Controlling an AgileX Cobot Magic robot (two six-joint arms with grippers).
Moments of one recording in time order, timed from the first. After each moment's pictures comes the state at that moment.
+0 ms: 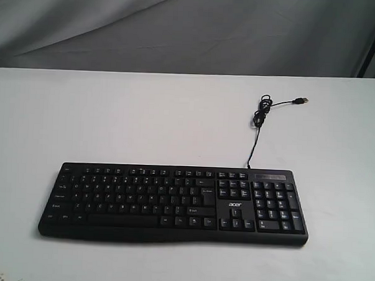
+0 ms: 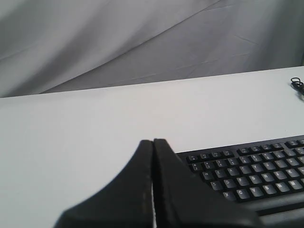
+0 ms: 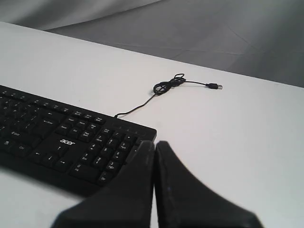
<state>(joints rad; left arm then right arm) -0.20 0.00 0.00 0.04 0.26 -0.02 0.31 0.01 0.00 -0.14 0.33 0.03</state>
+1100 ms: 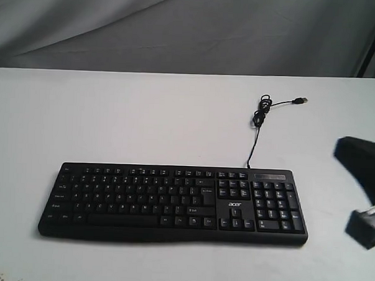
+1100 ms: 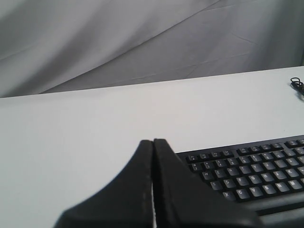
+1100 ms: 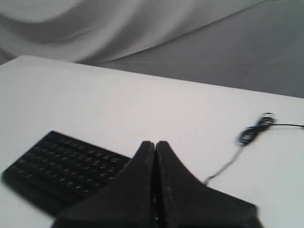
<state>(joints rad) -0.20 0.00 0.00 0.04 0.26 -0.02 0.52 0.65 -0.32 -0.02 0.01 0.13</state>
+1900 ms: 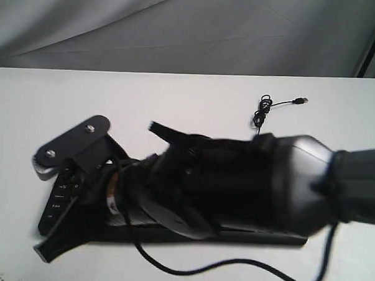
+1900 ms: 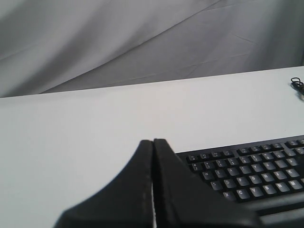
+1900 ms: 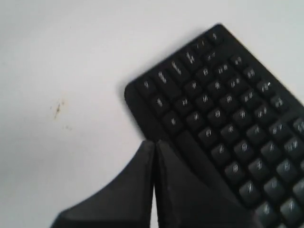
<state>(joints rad) -0.20 0.00 0.00 0.04 0.26 -0.02 1.07 1.83 -1.14 -0.14 0.22 0.26</state>
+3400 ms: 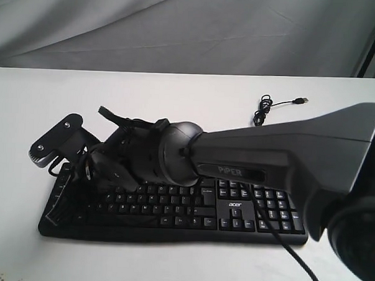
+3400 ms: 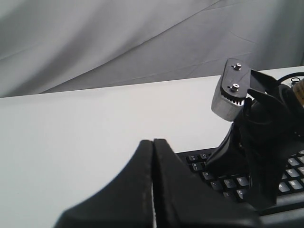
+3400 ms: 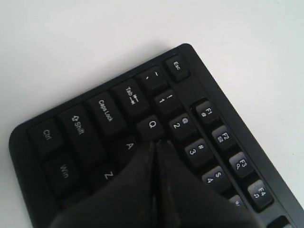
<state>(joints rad) -0.20 0.00 0.00 0.04 0.26 -0.02 0.98 2.24 -1.59 -0.13 0.34 0.02</state>
